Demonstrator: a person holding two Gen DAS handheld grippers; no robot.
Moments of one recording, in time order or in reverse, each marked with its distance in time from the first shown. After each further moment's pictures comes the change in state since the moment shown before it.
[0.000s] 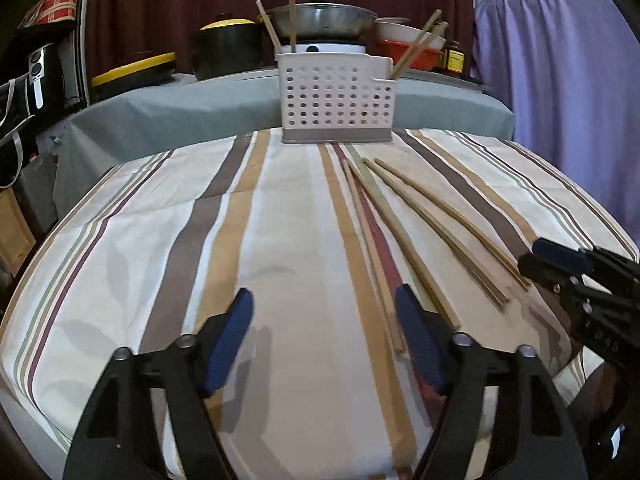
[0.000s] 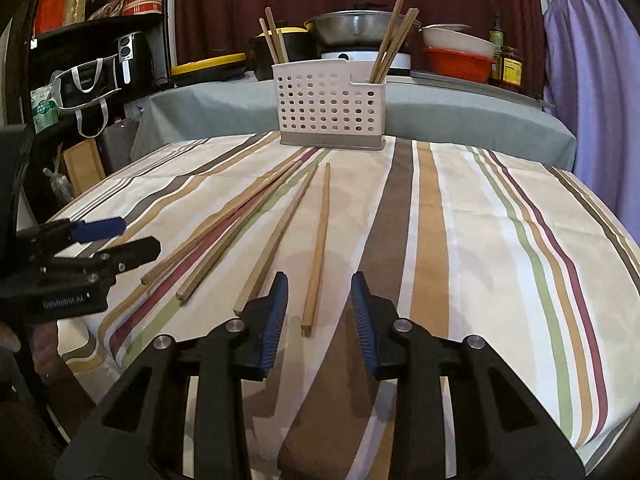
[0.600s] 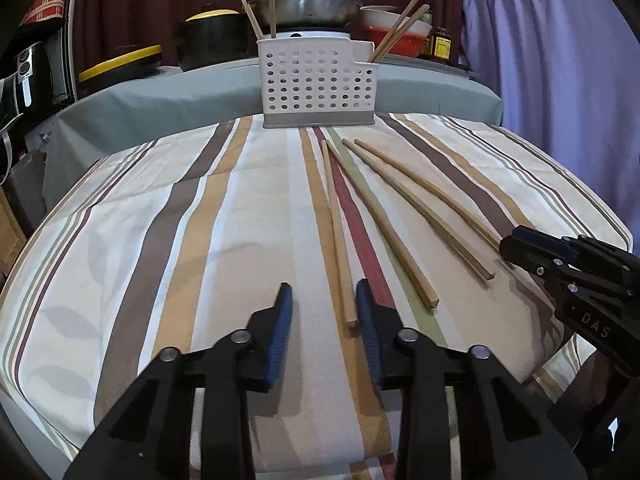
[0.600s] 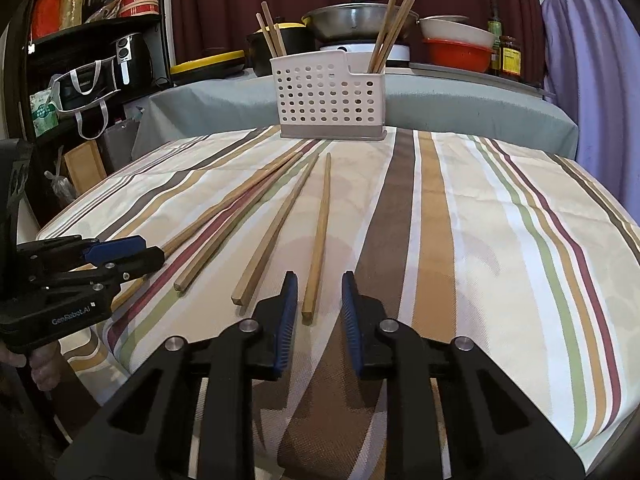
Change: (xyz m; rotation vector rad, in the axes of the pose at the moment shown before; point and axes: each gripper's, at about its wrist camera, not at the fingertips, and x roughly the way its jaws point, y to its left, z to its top) left arm 0.004 -0.013 -0.010 0.015 0.032 -0.033; right arm 0.005 -0.002 -0.007 0.020 0.016 0.016
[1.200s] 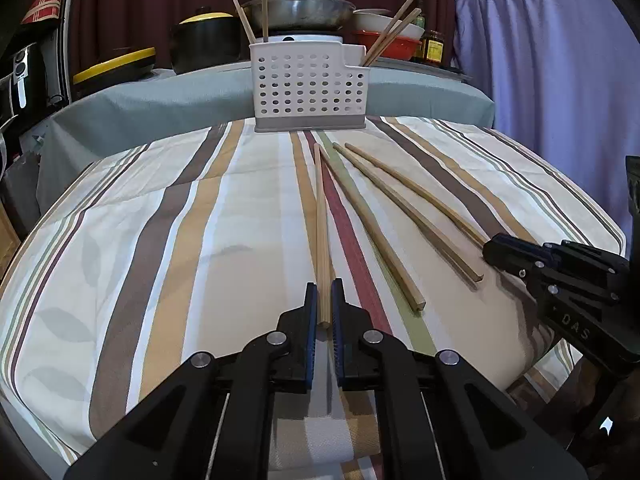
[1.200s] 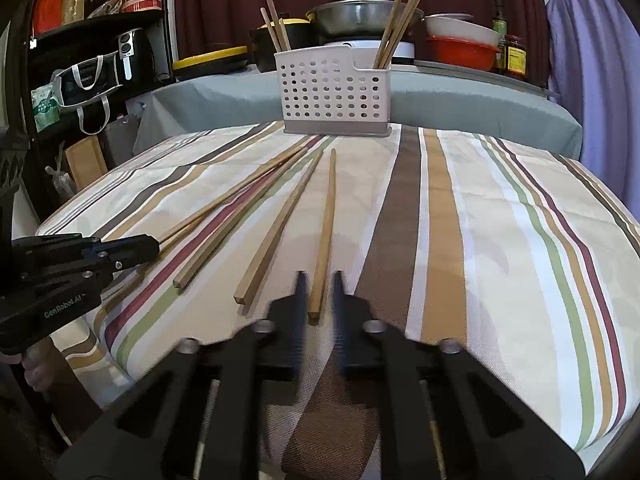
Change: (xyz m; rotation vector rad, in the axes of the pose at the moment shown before) left arm -0.002 -0.002 0.000 0.003 -0.014 -0.027; right arm 0.006 0.004 -0.001 -0.012 0.011 0.000
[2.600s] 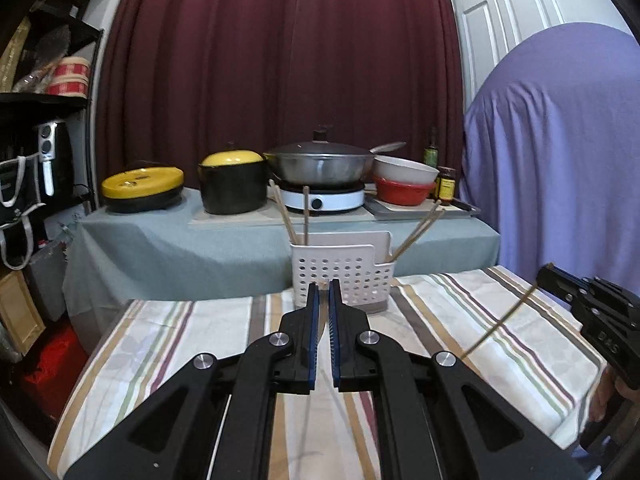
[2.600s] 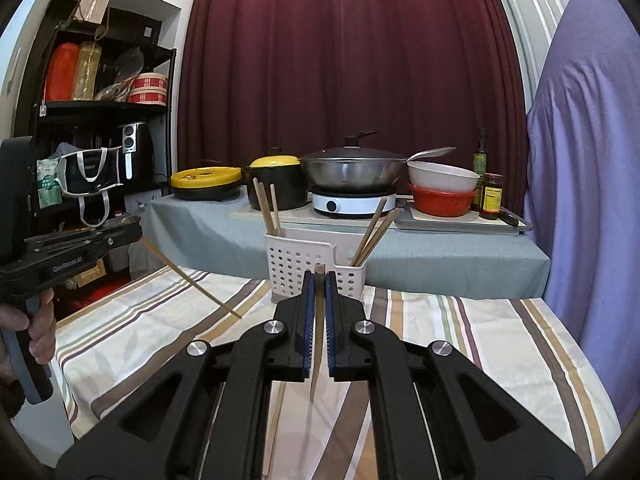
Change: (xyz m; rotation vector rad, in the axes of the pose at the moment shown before) left arm -0.097 0.044 0.140 -0.013 -0.362 0.026; right arm -0.098 -0.009 0.141 -0.041 -0.374 -0.052
